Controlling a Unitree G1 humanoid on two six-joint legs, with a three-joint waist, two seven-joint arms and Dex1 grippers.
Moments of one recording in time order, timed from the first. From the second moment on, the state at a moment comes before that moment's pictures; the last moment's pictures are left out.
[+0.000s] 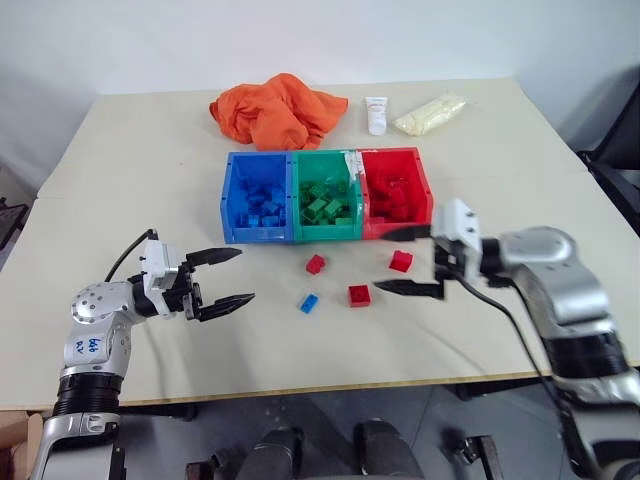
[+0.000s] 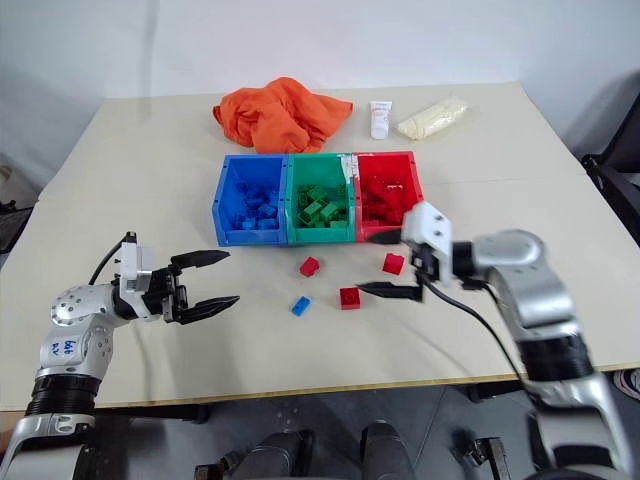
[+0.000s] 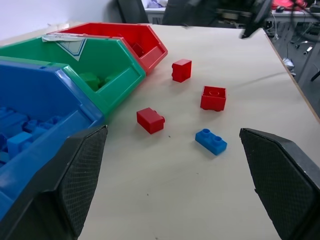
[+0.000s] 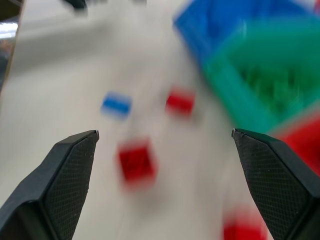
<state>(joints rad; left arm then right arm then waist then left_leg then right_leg) -0.34 0.60 0.18 0.30 -0.48 -0.08 -1.30 -0.40 -0.81 -0.05 -0.12 0.37 0.43 1.26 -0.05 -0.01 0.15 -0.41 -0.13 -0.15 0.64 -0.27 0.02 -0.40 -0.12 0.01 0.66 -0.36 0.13</state>
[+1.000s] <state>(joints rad) -0.32 0.59 0.18 0.26 -0.49 -0.06 -1.29 -0.53 -0.66 0.06 0.30 0.21 0.28 1.06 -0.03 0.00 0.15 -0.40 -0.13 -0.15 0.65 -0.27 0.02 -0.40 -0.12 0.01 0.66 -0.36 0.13</state>
